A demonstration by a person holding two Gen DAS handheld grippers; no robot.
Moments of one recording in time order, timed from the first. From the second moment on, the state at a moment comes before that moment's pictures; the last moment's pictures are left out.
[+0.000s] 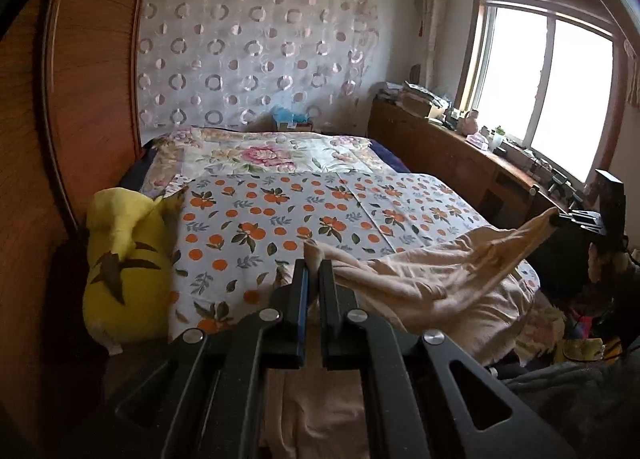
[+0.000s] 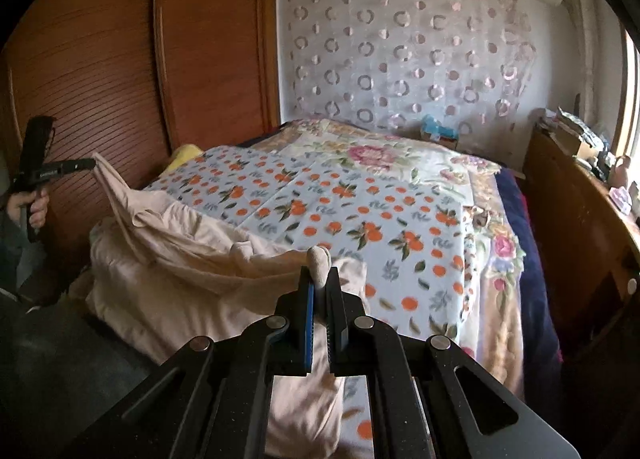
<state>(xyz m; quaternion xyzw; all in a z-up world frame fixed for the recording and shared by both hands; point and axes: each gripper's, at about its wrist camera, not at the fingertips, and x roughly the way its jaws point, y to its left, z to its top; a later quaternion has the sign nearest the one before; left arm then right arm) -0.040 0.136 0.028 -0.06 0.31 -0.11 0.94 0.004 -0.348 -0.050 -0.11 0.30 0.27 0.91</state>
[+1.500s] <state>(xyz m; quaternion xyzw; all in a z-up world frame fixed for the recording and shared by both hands) 0.106 0.120 -0.093 0.02 0.47 -0.09 0.88 0.165 -0.304 -0.136 -0.09 0.42 0.22 0.87</state>
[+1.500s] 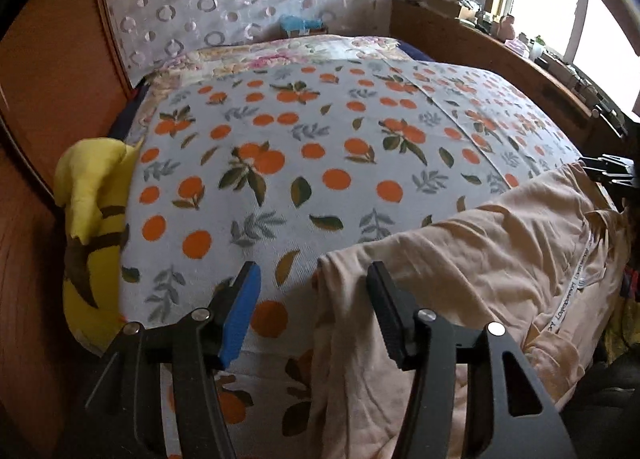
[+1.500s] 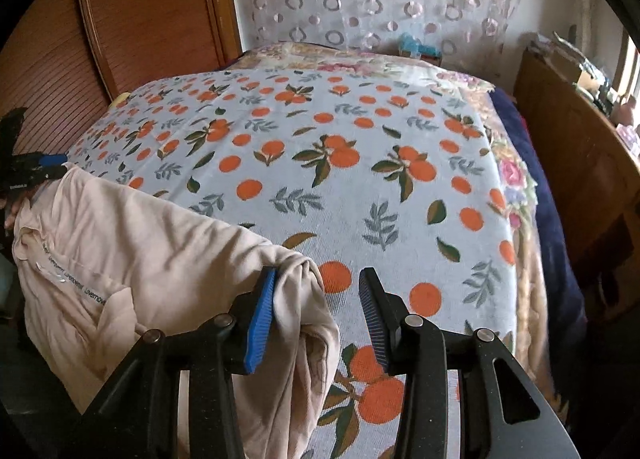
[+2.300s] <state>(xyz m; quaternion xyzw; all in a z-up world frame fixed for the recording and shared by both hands) 0.108 0.114 -0.091 0.01 0.48 -0.12 0.87 0.164 -0.299 -0.141 -0.09 0.44 0.23 0.86</state>
